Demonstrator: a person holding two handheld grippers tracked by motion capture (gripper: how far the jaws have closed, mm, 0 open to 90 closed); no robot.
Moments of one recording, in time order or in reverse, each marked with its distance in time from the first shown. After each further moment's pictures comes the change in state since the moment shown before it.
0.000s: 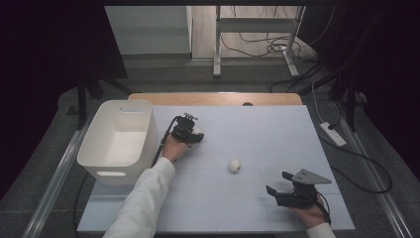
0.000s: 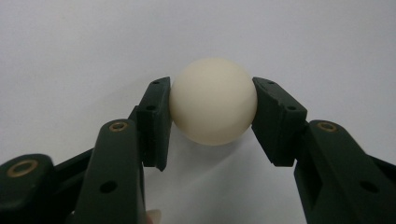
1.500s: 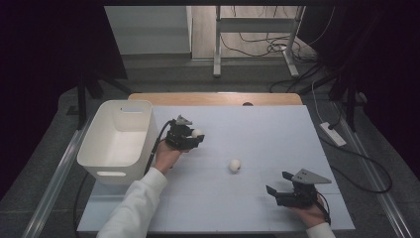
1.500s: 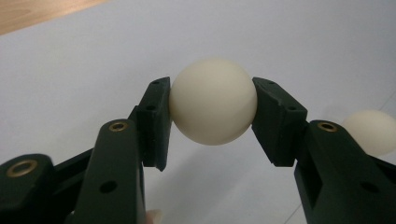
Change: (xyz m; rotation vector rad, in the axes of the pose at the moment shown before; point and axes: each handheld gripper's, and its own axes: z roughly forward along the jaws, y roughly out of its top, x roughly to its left) left arm -0.021 -0.023 -0.057 -0.195 -0.083 0.068; right arm 0.000 0.000 0.001 0.004 -0.008 0.001
